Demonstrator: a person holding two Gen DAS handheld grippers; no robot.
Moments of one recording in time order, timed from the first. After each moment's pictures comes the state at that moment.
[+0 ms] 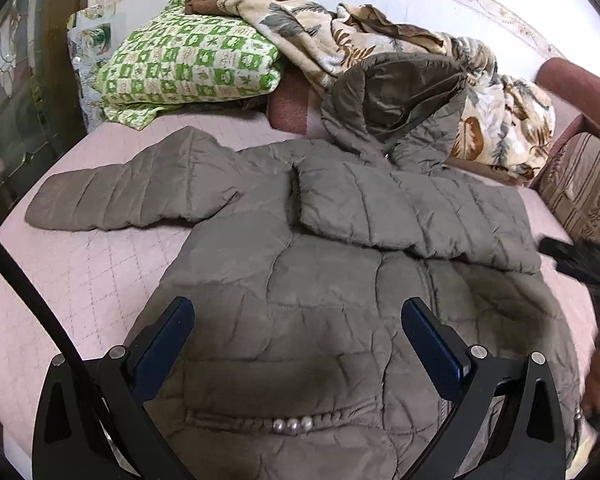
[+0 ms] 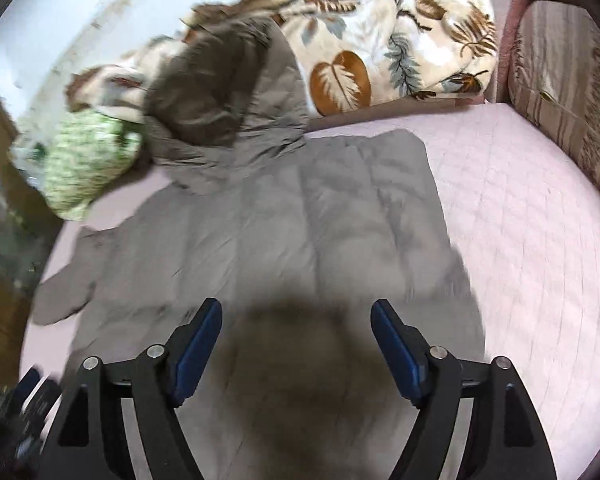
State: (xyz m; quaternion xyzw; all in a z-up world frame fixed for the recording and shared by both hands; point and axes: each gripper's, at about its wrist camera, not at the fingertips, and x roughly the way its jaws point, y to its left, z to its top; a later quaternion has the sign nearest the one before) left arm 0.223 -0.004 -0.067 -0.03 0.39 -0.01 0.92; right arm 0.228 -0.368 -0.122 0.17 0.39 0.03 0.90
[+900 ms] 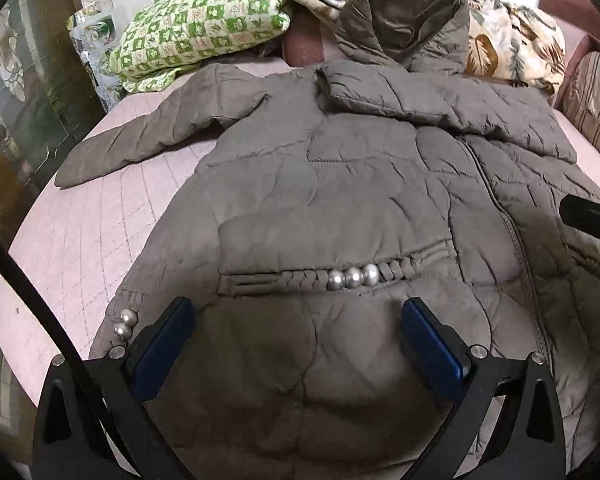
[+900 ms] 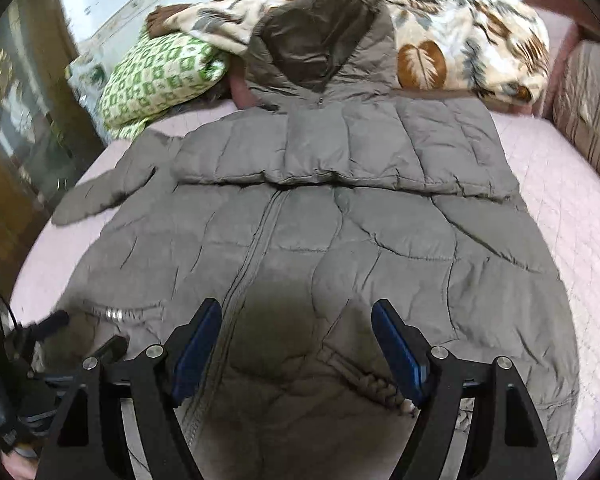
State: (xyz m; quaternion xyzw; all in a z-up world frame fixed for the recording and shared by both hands) left arm 0.163 0.005 -0.128 0.05 0.44 0.02 0.90; right arm 0.177 -0.278 -0.157 0.09 0.40 0.10 0.90
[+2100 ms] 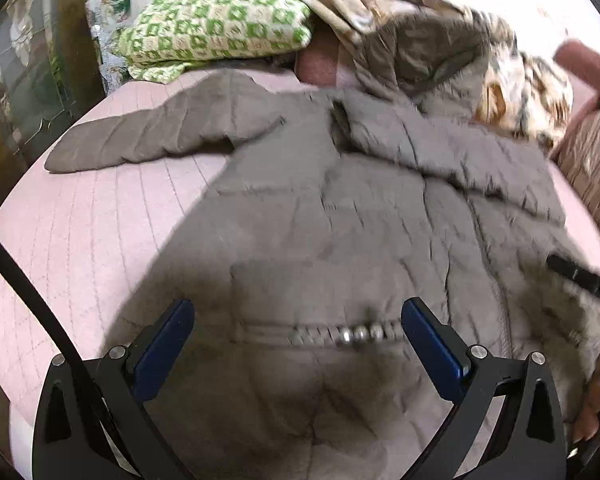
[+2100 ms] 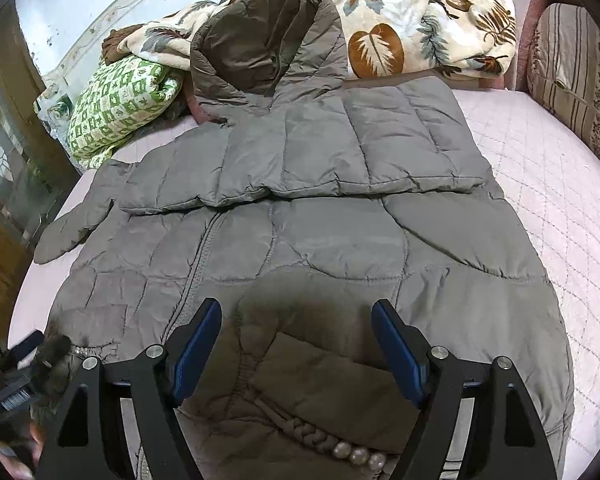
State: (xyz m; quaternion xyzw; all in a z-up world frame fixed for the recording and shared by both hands) left arm 0.184 0.037 -0.098 -0.04 0.42 0.01 0.91; right arm 0.196 -0.319 -0.170 0.12 0.41 0.06 0.90
